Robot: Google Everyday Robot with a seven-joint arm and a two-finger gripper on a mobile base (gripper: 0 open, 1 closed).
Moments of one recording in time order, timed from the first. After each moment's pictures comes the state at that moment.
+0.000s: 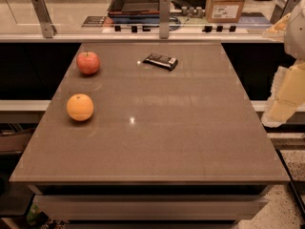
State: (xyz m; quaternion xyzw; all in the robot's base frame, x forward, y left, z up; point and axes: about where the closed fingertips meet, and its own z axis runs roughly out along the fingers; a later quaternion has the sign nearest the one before) arm 0.436 -0.208 1.004 -0.60 0.77 -0.07 0.20
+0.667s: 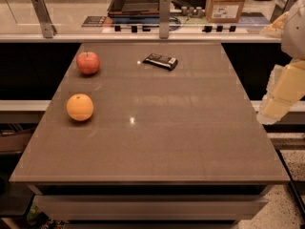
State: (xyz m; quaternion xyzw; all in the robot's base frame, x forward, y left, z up) arm 0.442 -0.204 1.005 -0.60 0.77 -0.07 0.21
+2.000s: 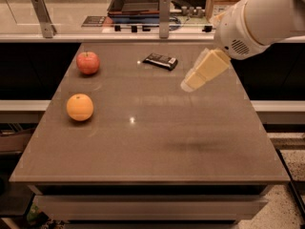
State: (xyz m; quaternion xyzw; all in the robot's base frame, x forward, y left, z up) arm 0.545 -0.113 0.989 -0.53 0.75 0.01 0.40
